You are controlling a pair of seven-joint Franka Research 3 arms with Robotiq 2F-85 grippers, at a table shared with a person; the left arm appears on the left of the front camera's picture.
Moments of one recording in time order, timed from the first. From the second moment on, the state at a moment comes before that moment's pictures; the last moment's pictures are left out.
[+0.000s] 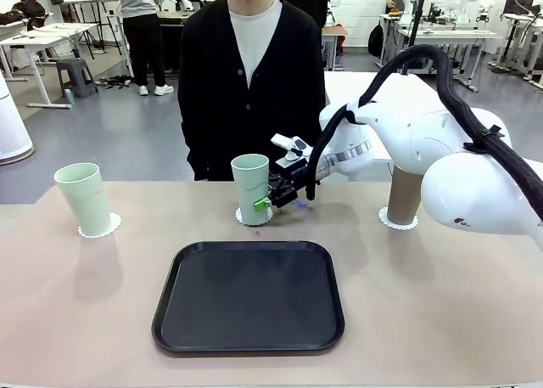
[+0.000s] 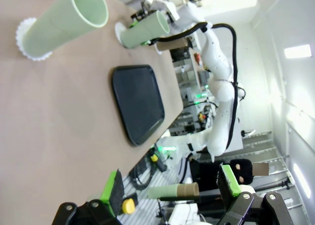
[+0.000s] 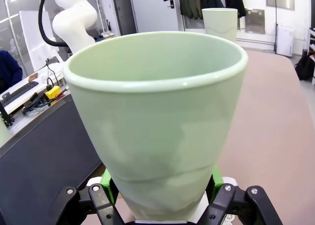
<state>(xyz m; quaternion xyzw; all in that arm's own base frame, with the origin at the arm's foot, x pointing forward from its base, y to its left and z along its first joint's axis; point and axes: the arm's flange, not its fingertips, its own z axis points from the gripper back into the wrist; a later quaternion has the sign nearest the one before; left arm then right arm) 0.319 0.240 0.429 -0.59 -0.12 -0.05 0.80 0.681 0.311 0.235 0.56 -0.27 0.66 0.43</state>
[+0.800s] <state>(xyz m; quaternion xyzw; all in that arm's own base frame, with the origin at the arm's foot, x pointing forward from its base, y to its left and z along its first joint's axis) 0.319 0.240 0.429 -0.59 -0.12 -0.05 0.80 0.689 0.304 0.233 0.55 -0.29 0.66 0.41</state>
